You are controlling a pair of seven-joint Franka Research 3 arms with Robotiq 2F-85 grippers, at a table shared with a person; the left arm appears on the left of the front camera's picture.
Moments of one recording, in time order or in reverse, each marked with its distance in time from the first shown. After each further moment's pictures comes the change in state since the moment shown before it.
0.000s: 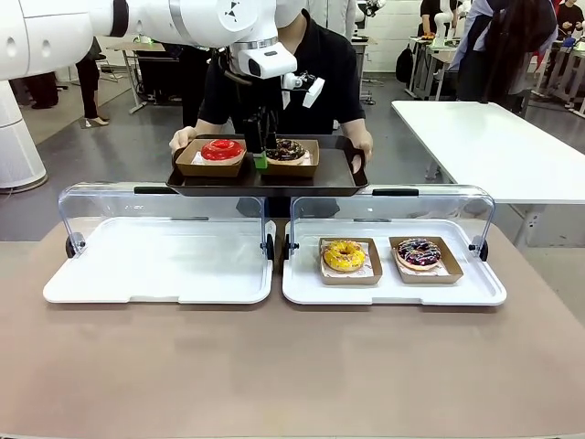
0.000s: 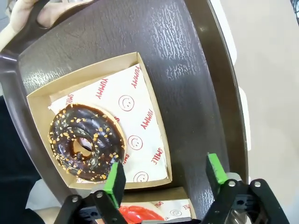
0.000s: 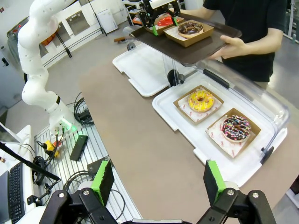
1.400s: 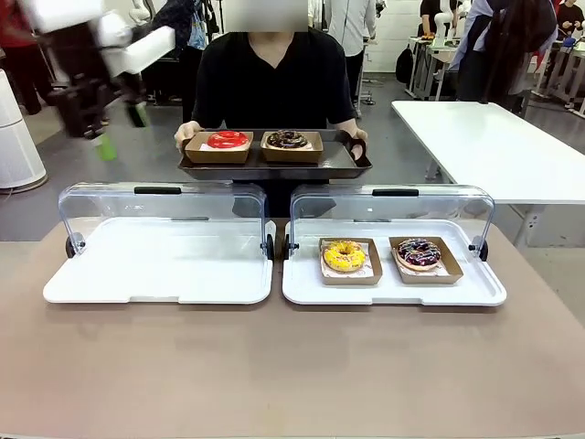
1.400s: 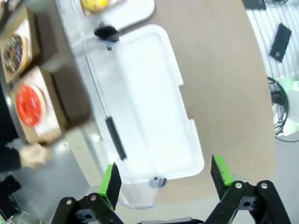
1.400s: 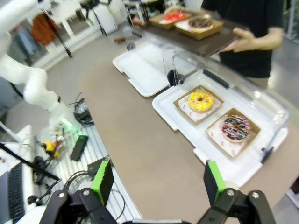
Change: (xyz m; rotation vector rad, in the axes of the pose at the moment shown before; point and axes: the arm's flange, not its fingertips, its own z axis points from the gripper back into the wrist) left arm -0.184 -0.209 0.105 0.097 -0.043 -0.023; right arm 0.000 0.000 0.000 0.000 0.000 -0.002
